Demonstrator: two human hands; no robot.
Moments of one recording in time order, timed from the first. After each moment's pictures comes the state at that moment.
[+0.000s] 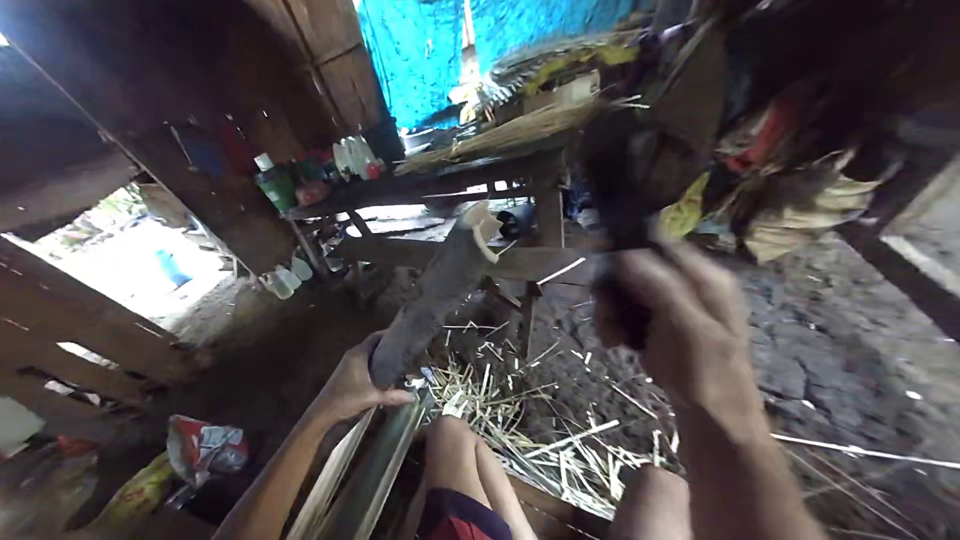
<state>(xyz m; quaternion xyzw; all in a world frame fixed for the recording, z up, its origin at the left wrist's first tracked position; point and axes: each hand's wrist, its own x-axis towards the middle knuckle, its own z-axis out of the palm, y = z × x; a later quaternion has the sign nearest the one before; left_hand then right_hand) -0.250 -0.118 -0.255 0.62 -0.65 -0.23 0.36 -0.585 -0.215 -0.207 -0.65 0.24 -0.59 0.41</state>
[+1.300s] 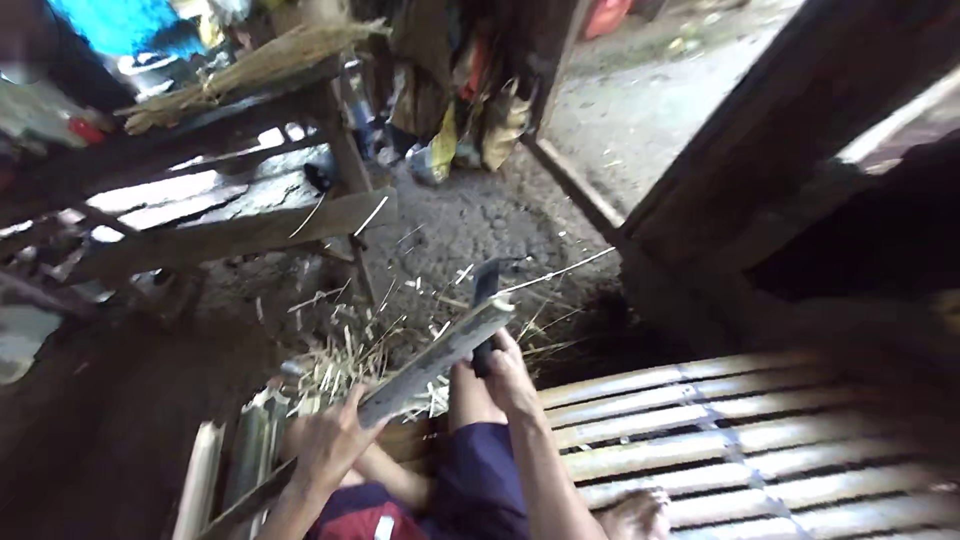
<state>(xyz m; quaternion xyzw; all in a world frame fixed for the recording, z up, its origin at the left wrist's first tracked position) -0.428 -0.142 -0.380 0.56 -0.80 -0.07 0.19 -0.674 -0.165 -0.407 -0.39 0.37 -0.66 0.52</state>
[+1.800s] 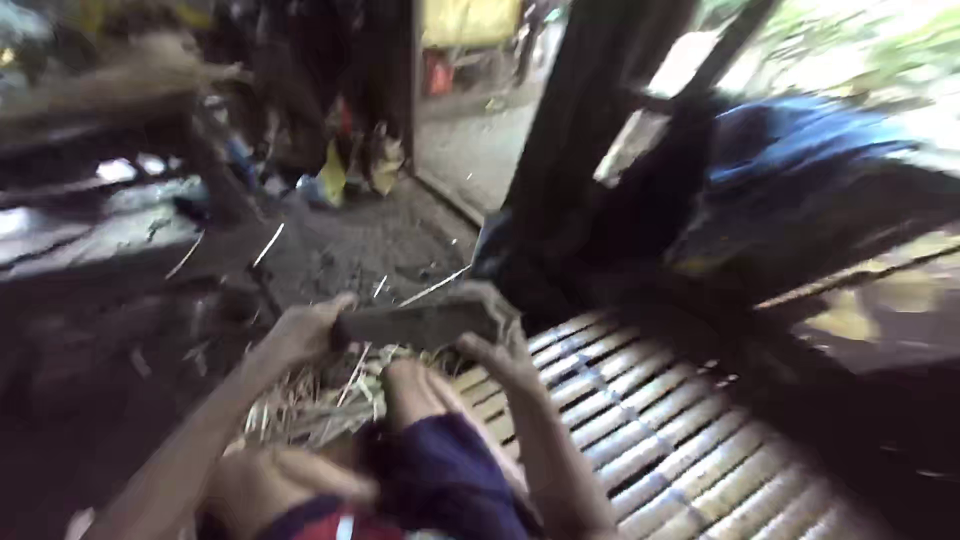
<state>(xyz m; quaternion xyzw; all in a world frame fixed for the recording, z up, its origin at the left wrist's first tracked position) -0.506 -0.291 -0.319 0.32 -0.92 -0.21 0.01 -0.732 -0.124 -0.315 -0.57 0.43 -0.64 0.28</state>
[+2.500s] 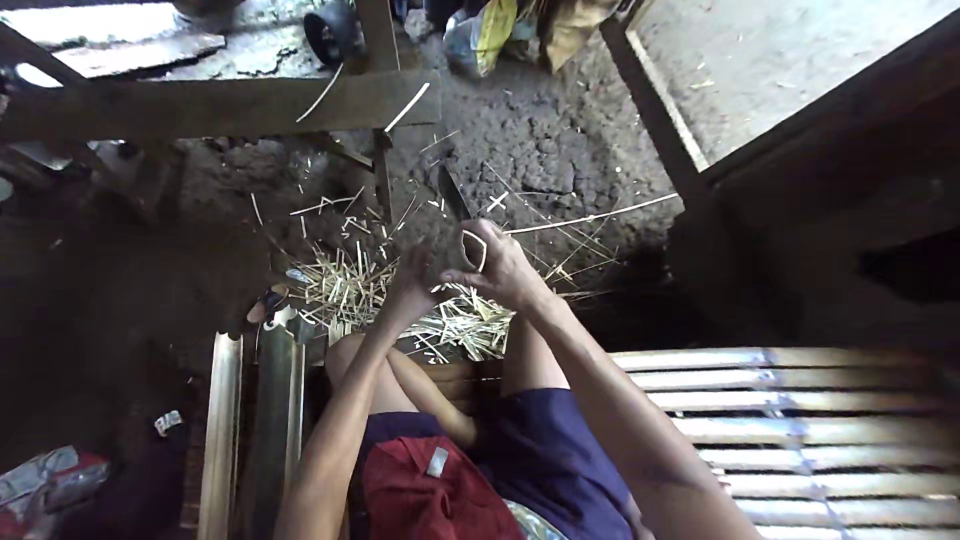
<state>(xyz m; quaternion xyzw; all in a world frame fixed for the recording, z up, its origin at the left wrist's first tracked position) -0.407 -0.298 -0.512 0.47 -0.72 -0.38 0.34 -0.593 -0.297 -0.448 -0.77 0.49 -0.31 0.28</state>
